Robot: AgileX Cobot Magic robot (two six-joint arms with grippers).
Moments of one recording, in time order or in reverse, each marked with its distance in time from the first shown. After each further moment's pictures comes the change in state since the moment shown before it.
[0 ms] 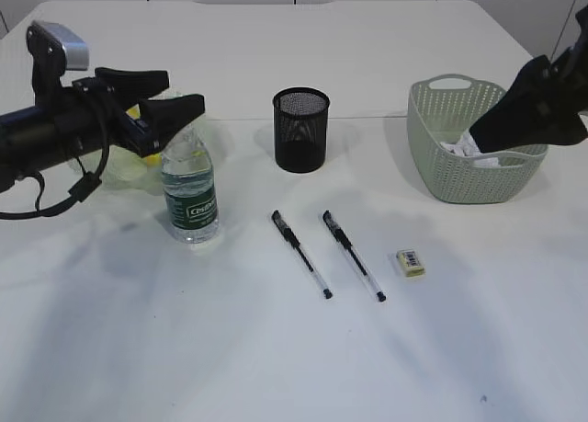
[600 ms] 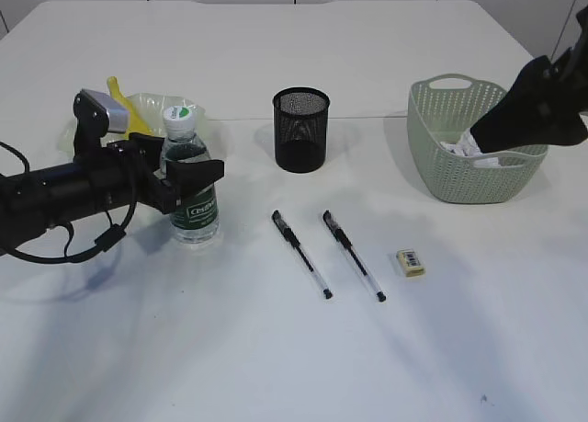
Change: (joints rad) left arm -0.025 0.172 0.000 0.025 0.000 0.000; right arm 0.000 0.000 0.000 -0.003 0.000 -0.002
